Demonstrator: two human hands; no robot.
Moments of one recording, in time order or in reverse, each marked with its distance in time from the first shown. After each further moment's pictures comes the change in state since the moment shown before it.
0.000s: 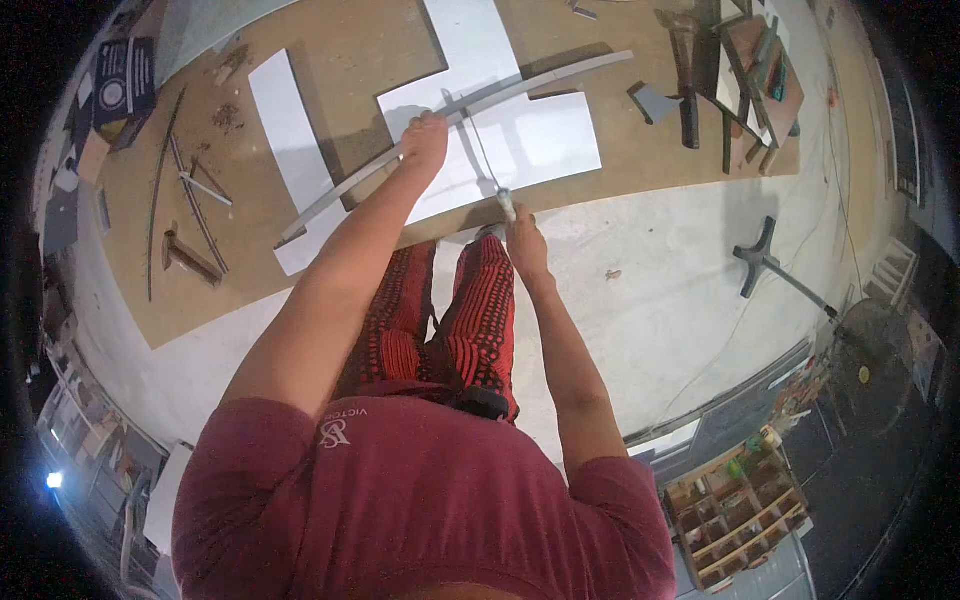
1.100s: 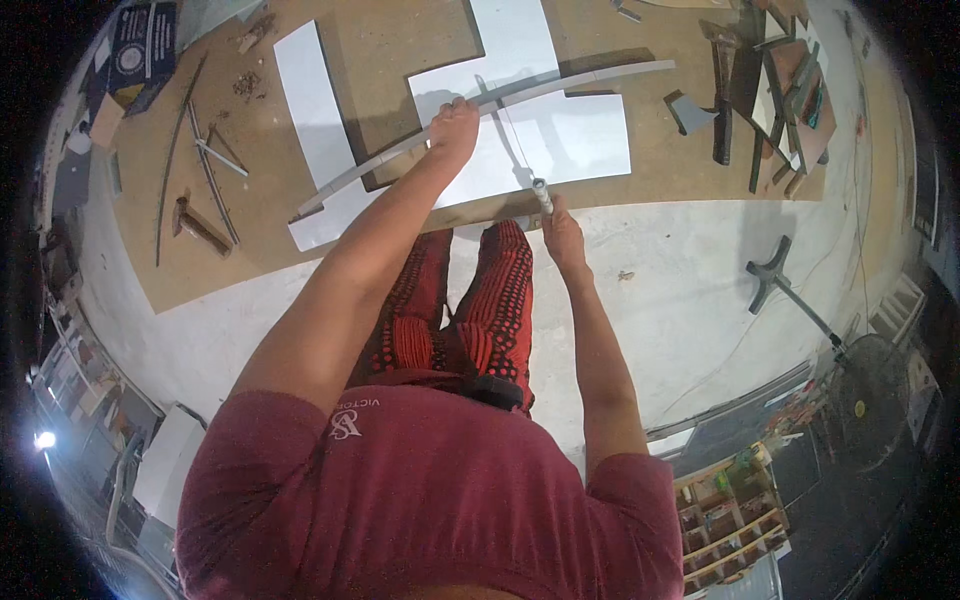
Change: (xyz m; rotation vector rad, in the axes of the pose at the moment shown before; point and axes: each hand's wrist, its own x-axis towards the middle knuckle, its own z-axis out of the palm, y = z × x) left_hand -0.001 -0.003 -0.005 -0.033 -0.057 0.041; right_hand 0.015 0.028 -0.017 0.004 -0.045 -0.164
